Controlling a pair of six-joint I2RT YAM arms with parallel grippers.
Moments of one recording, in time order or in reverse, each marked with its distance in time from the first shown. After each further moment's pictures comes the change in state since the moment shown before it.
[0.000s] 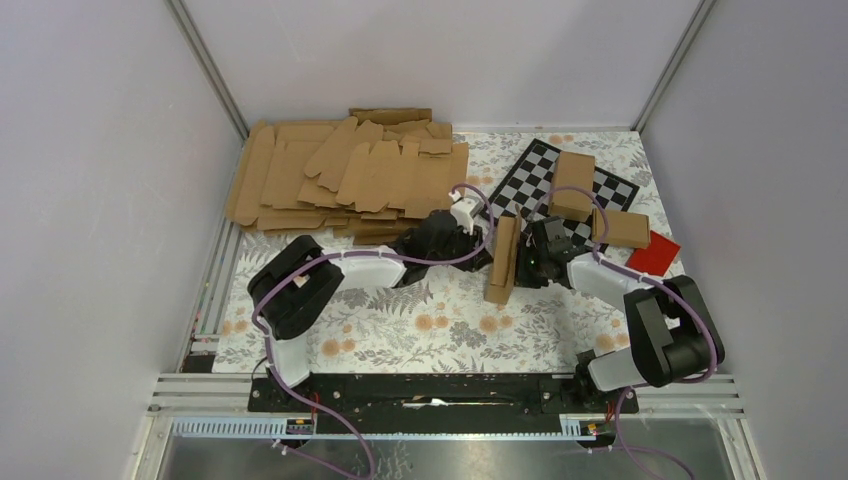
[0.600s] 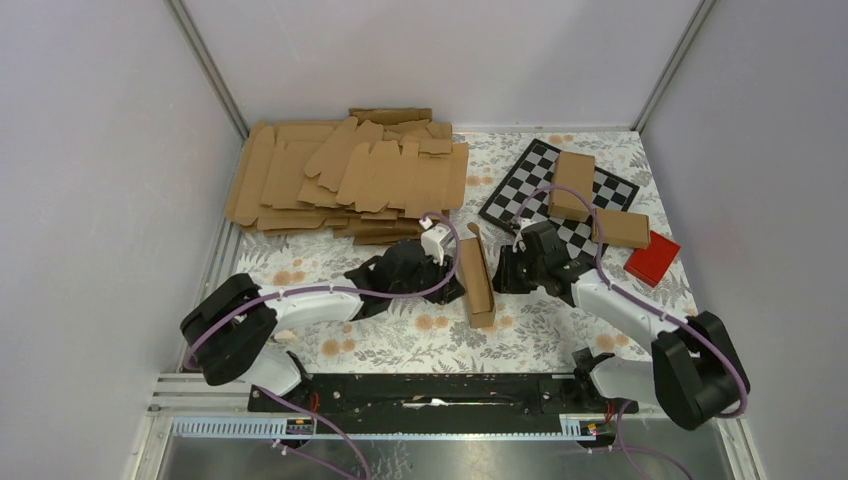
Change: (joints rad) left arm -0.061 -0.370 -0.314 -0.118 -0.023 0.008; right arm 0.174 -0.173 -0.012 -0.051 -0.048 0.003
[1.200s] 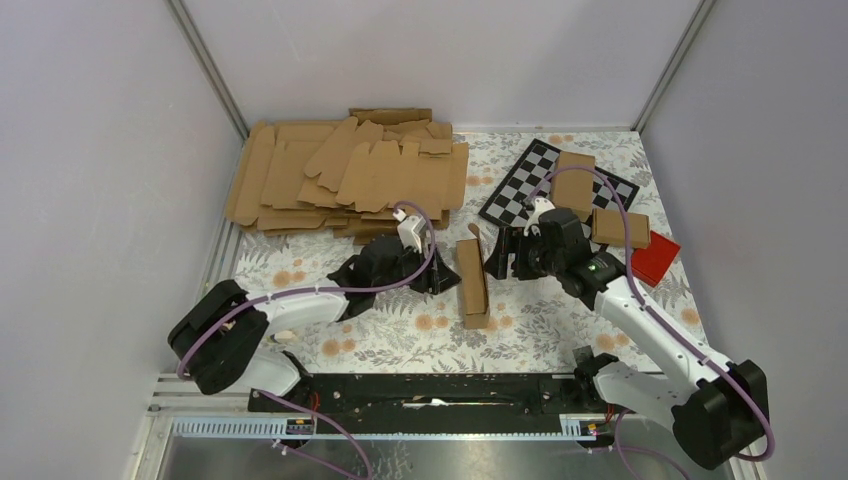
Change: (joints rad) left arm 0.114 -0.079 -0.123 0.154 0.071 -0.153; right arm 0.000 -0.227 0.117 -0.158 0.019 -0.022
